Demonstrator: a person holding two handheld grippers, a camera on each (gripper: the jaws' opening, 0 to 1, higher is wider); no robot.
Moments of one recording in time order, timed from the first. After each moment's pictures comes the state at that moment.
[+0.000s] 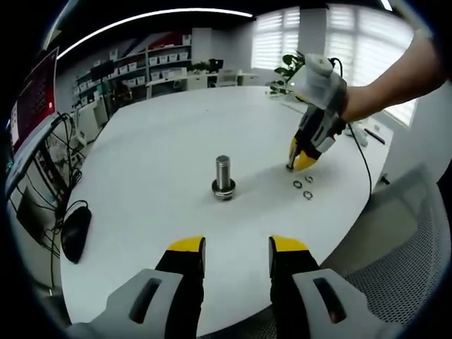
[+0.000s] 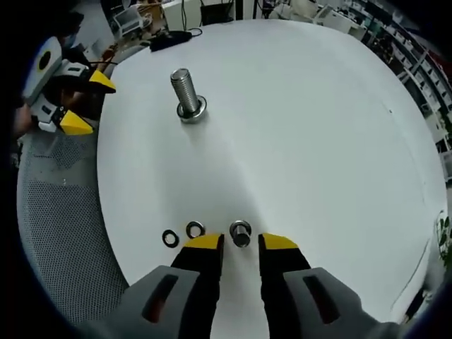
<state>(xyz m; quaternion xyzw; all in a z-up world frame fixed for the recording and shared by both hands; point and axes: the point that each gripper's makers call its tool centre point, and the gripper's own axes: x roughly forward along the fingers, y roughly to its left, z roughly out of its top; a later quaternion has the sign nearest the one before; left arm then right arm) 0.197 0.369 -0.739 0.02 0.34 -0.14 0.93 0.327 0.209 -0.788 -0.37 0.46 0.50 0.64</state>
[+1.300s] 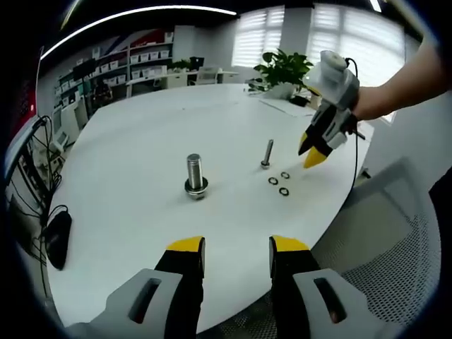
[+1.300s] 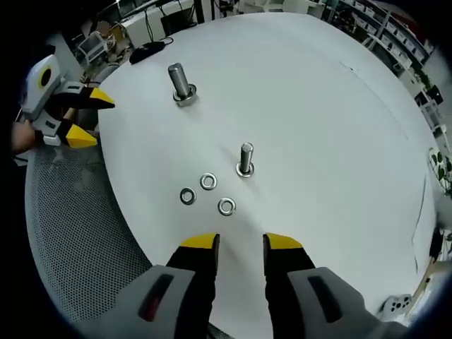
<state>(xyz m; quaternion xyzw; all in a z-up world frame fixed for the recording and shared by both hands) 0.187 0.346 -0.738 0.01 0.35 -0.21 0.91 0.288 0.162 -0.769 -0.31 0.50 0.42 0.69</state>
